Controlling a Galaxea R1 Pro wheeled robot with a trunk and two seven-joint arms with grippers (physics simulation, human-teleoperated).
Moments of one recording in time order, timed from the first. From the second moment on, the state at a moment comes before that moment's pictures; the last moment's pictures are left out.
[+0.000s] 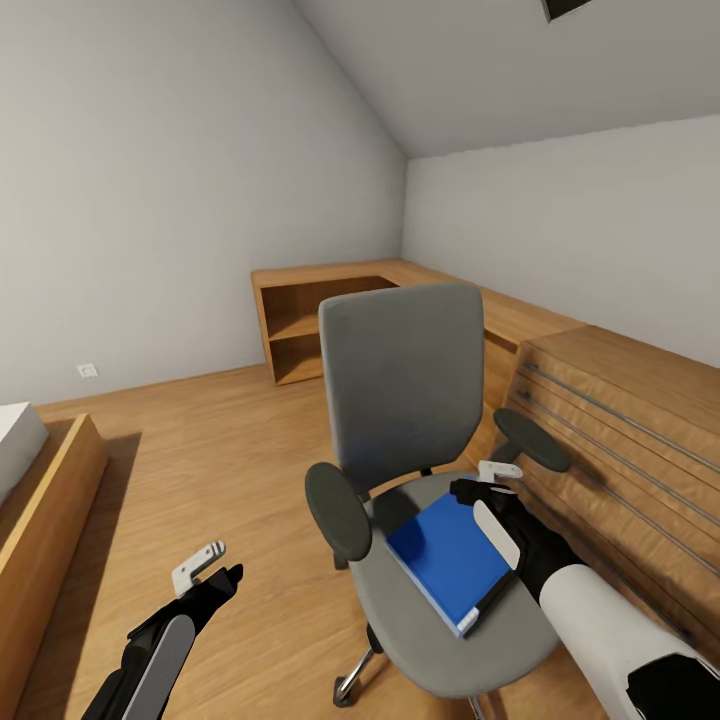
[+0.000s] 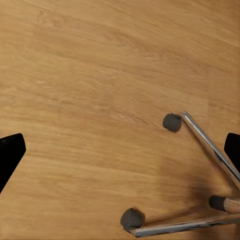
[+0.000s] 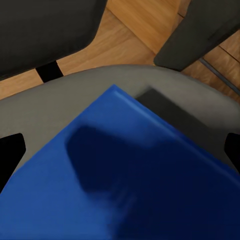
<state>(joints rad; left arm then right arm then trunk) -0.21 0.02 0.02 -1.27 0.69 0.44 0.45 -0.80 -0.08 0.34 -0.63 -0.51 0.33 -0.37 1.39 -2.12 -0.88</state>
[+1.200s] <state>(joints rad) -0.21 0.02 0.02 -1.27 0.69 0.44 0.44 -0.80 -0.08 0.34 -0.63 -0.50 0.33 -0.37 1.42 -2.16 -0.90</state>
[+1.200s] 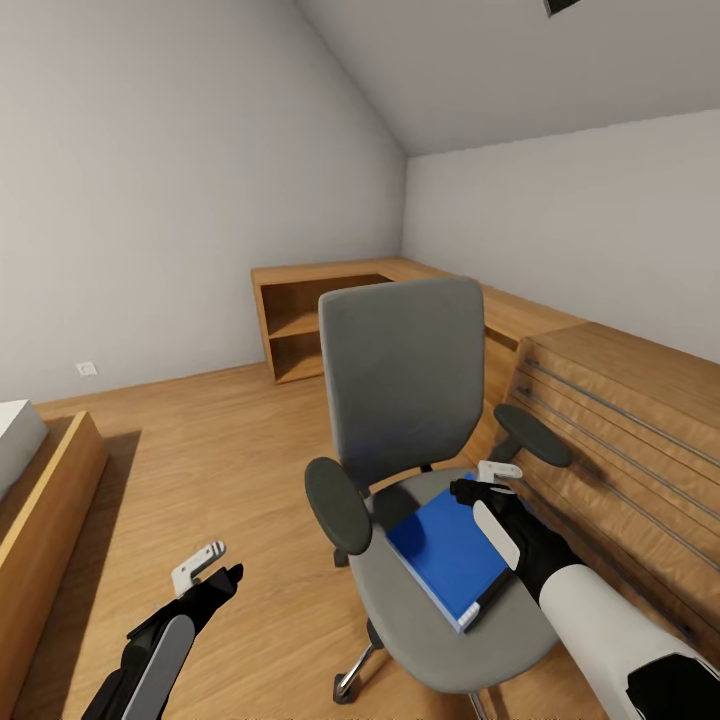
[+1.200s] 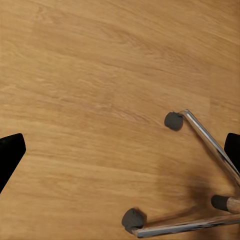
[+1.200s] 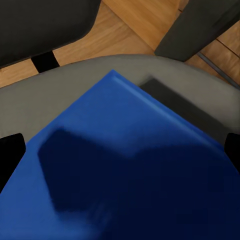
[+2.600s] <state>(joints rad) -0.21 0.02 0.02 -1.27 0.69 0.44 0.44 -0.80 -0.08 0.35 -0.63 -0.50 0.33 -0.37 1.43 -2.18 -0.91</state>
